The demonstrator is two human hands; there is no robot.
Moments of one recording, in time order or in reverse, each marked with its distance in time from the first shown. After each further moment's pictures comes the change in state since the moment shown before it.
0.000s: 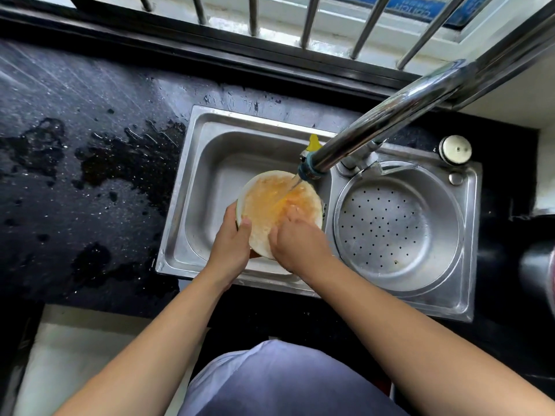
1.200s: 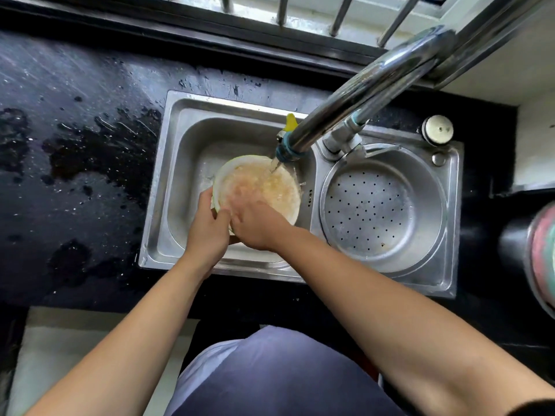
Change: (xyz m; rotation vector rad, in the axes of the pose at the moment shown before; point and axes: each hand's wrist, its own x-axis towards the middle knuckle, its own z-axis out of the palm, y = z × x) left_hand 0.008 -0.005 -0.010 0.035 0.034 0.007; right_hand 0.029 -0.026 0.001 0.246 -0.138 -0.264
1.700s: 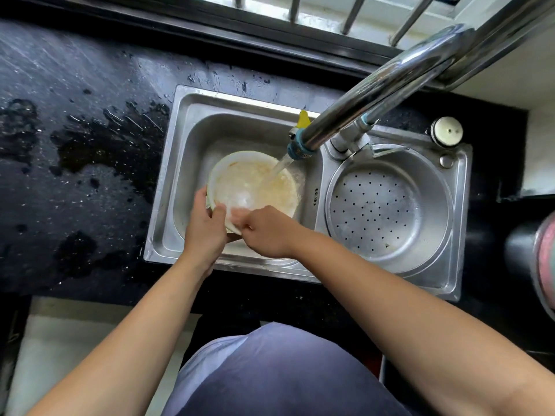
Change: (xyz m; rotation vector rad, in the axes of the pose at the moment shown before) left_hand 0.000 -0.005 -0.009 -0.111 0.070 -0.026; right_hand -0.020 0.005 -0.001 0.005 -0.172 0.006
